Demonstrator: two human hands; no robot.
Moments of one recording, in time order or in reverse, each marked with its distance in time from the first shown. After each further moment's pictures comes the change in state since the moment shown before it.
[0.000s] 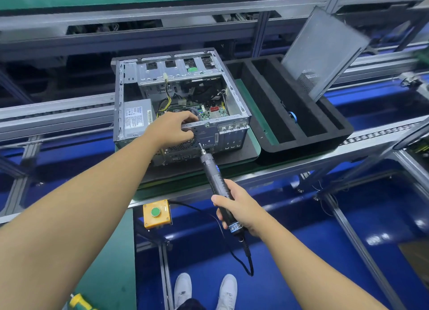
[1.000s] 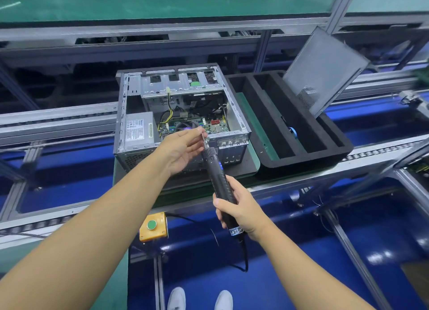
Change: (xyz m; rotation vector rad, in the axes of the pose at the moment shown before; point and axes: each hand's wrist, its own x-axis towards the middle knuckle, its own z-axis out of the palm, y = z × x) left_hand -0.014 0.053 0.013 -1.551 0.109 -0.488; right_hand 0.011 -0.026 -0.011 0.103 0.015 -0.239
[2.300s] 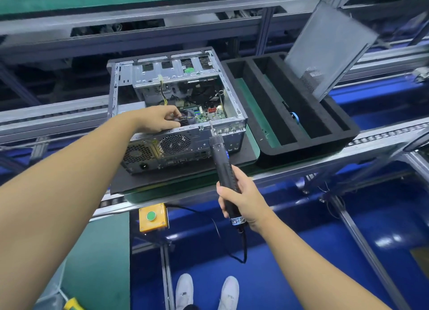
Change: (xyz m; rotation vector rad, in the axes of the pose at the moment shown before) left_hand 0.048 0.065 -0.048 1.582 -0.223 0.121; right_hand 0.000 0.019 -0.017 0.102 0.052 -0.001
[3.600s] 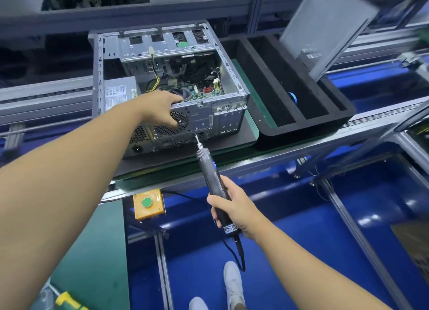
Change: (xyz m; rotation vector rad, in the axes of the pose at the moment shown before) left_hand 0.010 -0.007 0.035 0.329 0.136 0.126; right_hand -0.024 0.054 0.024 -0.116 -0.006 0.185
